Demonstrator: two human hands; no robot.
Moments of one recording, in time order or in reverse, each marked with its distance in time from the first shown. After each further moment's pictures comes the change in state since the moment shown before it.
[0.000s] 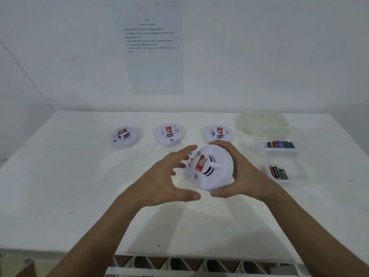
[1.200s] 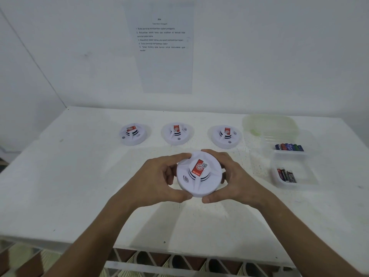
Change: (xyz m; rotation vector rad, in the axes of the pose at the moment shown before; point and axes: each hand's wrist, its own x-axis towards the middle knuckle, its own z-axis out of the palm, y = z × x) left_hand -0.019 -0.020 -0.014 0.110 0.132 0.050; right_hand 0.009 0.010 0.030 -0.039 -0.014 0.076
